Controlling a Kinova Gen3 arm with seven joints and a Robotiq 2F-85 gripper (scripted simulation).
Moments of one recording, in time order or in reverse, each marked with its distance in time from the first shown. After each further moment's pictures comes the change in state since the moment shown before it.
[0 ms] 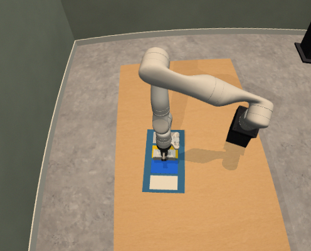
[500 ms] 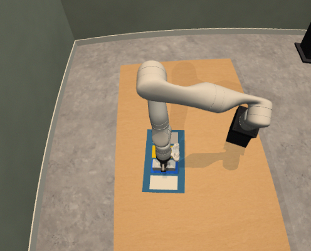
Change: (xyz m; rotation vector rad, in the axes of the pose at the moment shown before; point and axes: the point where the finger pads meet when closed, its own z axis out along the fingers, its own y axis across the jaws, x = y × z) arm 0.000 0.060 0.004 0.000 0.000 0.000
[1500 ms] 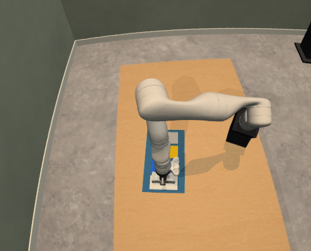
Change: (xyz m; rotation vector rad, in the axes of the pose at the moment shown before) arm 0.000 0.070 0.005 0.002 0.000 0.000
